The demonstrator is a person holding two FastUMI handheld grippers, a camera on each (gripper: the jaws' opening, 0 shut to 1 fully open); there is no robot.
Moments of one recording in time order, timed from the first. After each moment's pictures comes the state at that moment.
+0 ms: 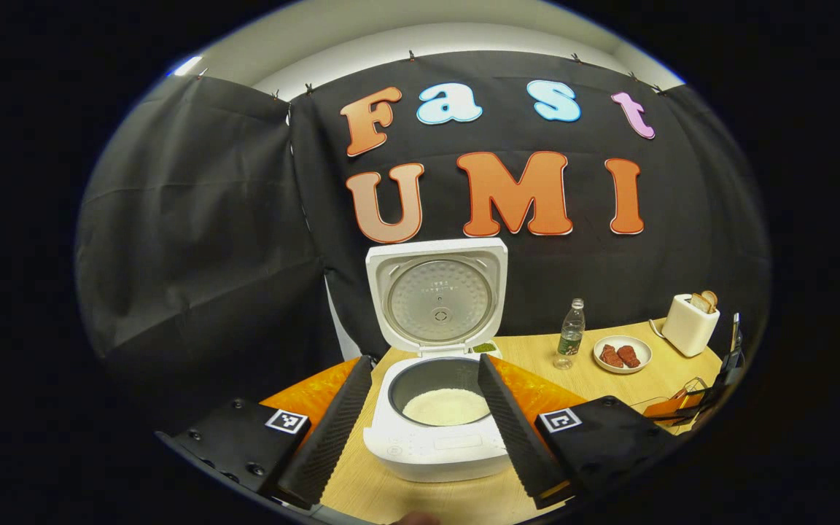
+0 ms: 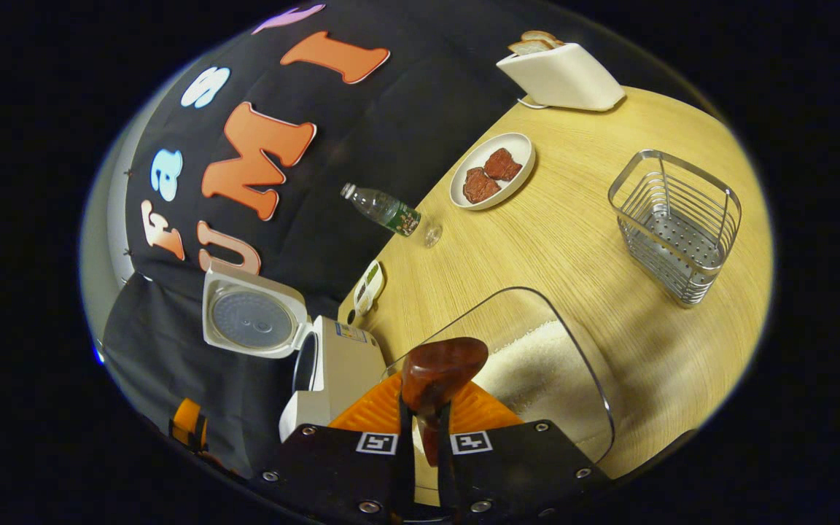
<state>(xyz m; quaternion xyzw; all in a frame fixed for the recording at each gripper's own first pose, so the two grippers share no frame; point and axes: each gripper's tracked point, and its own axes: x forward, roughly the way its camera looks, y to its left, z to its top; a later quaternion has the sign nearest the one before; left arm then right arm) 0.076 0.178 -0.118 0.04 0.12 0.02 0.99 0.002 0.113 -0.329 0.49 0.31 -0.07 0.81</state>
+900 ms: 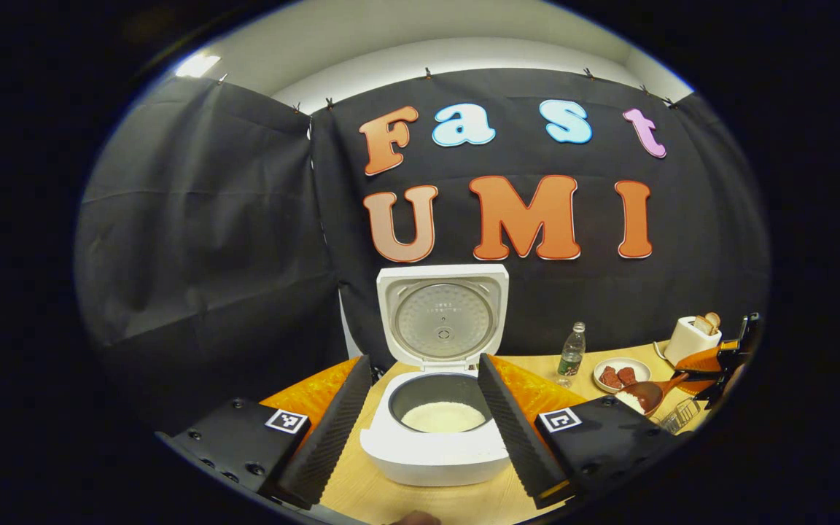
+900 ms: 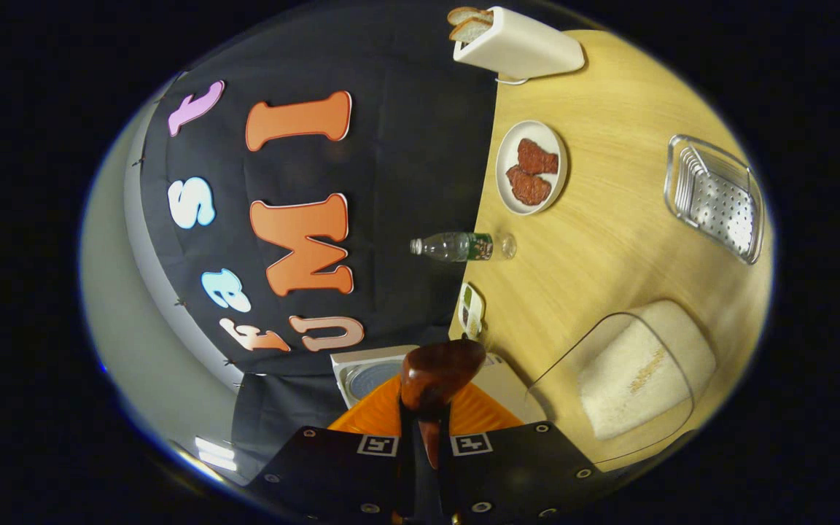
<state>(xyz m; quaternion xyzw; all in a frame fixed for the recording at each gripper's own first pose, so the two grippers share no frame) 0.046 0.180 -0.088 0.02 0.07 0.07 0.99 0.065 0.110 -0.210 0.70 0.23 0.02 0.67</state>
